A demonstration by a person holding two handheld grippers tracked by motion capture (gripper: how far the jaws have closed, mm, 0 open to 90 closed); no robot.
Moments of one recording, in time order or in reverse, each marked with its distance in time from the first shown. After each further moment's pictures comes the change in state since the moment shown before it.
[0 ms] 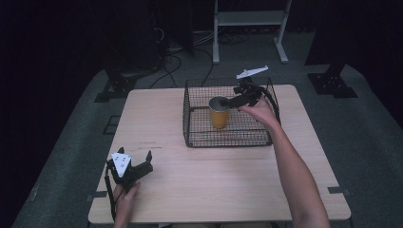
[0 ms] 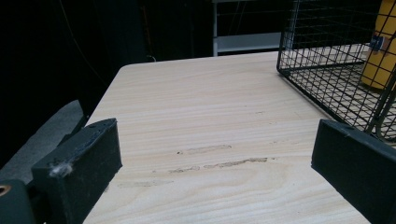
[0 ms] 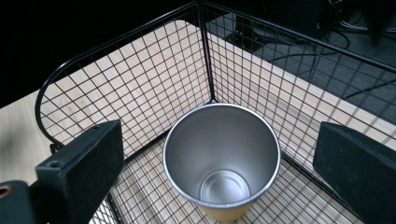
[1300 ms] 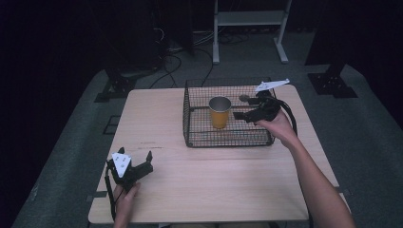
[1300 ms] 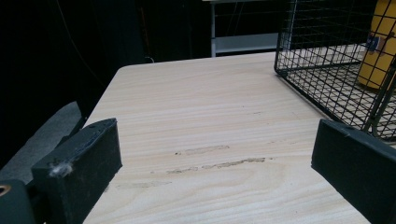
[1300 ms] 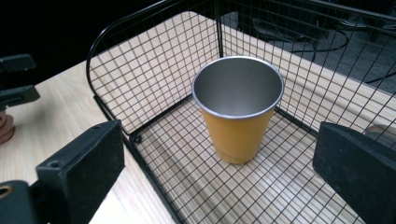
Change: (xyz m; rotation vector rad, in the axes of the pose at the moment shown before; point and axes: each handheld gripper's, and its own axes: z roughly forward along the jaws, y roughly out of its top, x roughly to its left) left arm -0.001 0.000 0.000 -0.002 -0.002 0.004; right arm 0.017 -0.042 -0.056 -0.013 0.007 0.006
